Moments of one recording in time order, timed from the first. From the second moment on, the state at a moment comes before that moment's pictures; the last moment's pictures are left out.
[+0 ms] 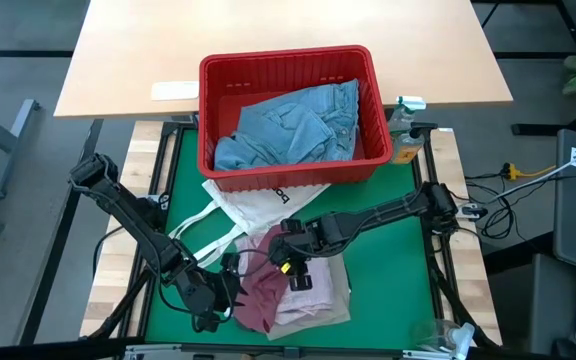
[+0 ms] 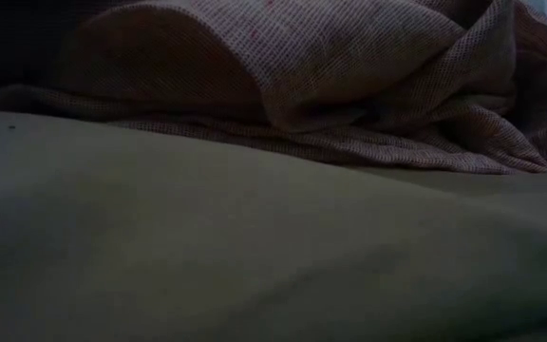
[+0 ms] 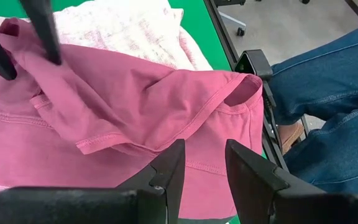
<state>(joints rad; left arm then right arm) -0.74 1.49 1.05 -0.35 -0.33 -0.44 0.31 2.05 1.86 -0.86 -0.02 0.12</state>
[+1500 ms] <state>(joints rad) -0.74 1.51 1.05 -0.31 -0.44 -0.43 0.27 2.05 1.88 -0.75 0.17 -0.03</state>
